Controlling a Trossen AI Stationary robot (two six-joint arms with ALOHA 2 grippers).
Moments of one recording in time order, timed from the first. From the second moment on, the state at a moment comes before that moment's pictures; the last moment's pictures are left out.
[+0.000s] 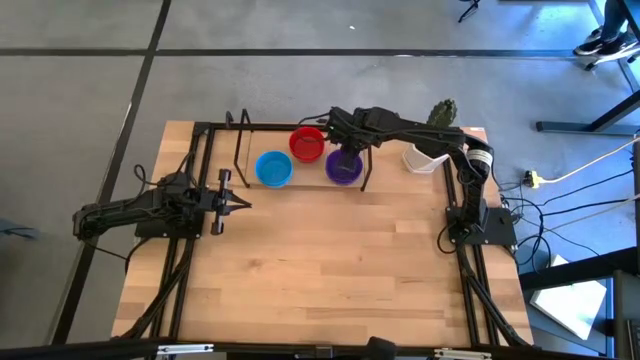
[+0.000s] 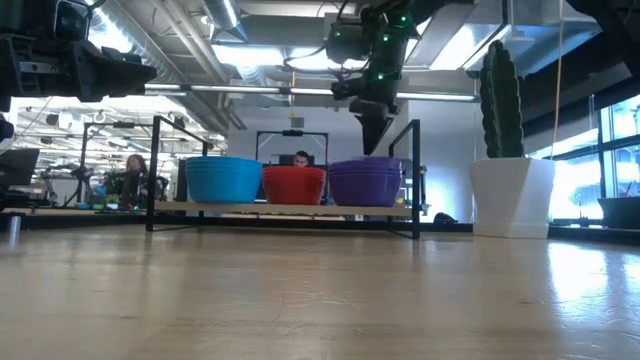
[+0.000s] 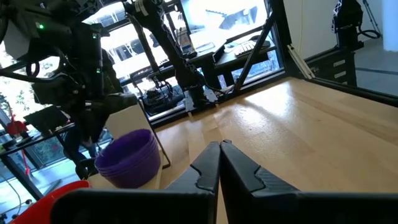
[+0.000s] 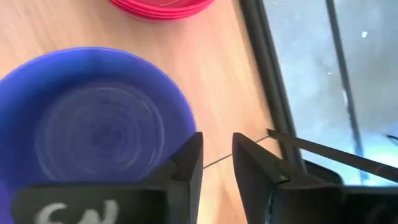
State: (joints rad) left arm 0.23 0.00 0.04 -0.02 0.31 0.35; right arm -0.41 1.86 1.73 -1.03 0.32 -0.15
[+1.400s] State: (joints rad) left arm 0.23 0.00 0.04 -0.03 0.28 0.33; right arm 0.16 0.61 0.60 0.10 0.09 -0.14
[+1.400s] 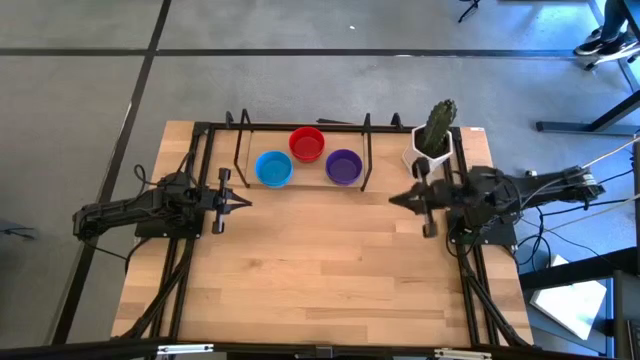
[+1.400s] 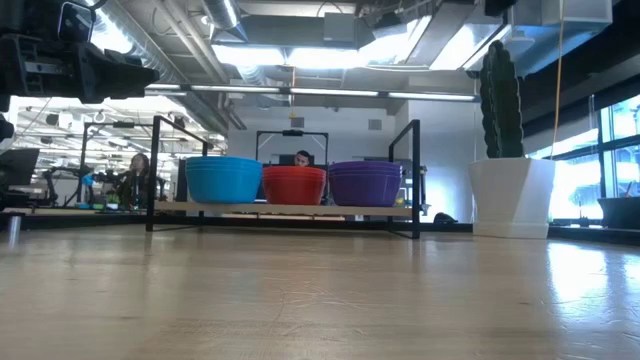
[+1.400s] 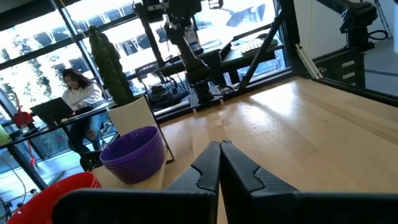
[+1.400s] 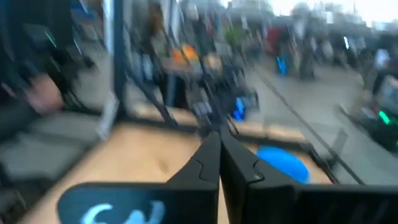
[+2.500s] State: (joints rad) left arm 0.23 0.00 0.04 0.10 0.34 0.29; right arm -0.08 0.31 0.01 0.58 -0.10 -0.05
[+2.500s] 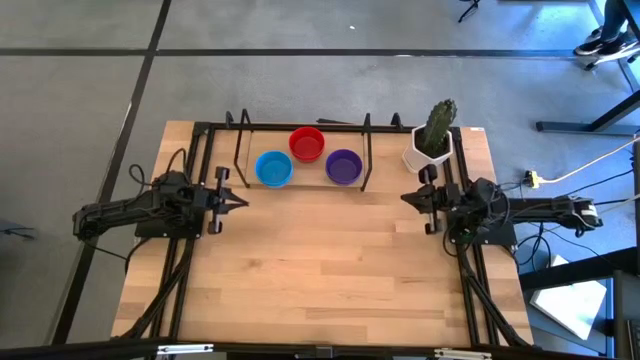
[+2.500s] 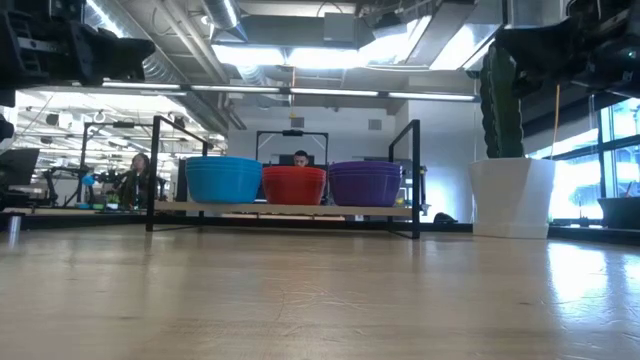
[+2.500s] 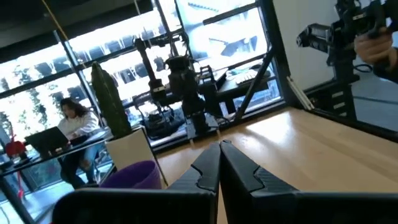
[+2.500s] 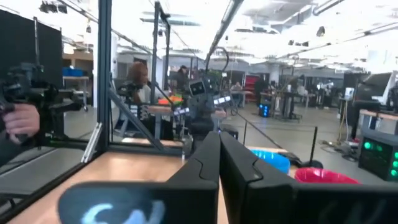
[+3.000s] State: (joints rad) left arm 0.23 0.00 0.04 0.13 0.24 0.30; right arm -0.08 0.10 0.01 0.40 -0.11 -0.05
